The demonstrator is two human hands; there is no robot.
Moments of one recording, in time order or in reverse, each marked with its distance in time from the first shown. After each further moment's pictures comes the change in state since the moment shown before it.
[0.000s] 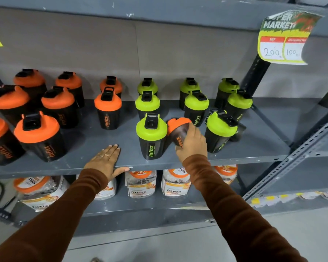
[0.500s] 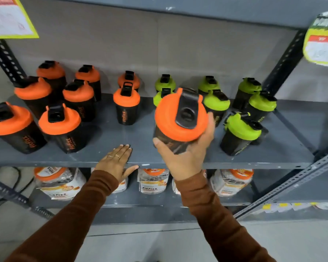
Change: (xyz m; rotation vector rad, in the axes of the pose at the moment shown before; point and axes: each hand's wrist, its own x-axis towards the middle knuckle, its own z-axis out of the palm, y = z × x) left_hand -0.018 -0.012 0.011 -0.076 0.124 -0.012; right_hand -0.063 -0.101 -0.029 1.075 0.305 -0.177
